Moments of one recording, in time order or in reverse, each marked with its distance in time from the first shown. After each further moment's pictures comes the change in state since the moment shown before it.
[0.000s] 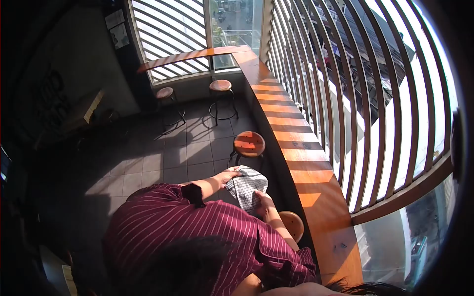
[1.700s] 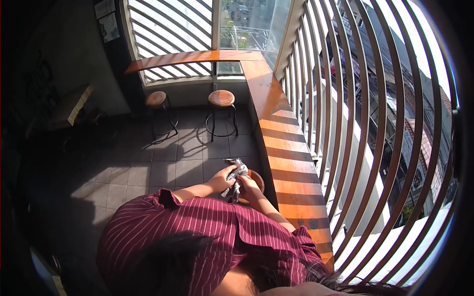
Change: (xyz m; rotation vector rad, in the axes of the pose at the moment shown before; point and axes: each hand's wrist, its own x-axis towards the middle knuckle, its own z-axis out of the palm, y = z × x) left_hand 0.162 0.211 -0.048 1.165 0.218 0.591; right_hand 0.249 -0.213 0.181 -0.116 -0.237 -0.015
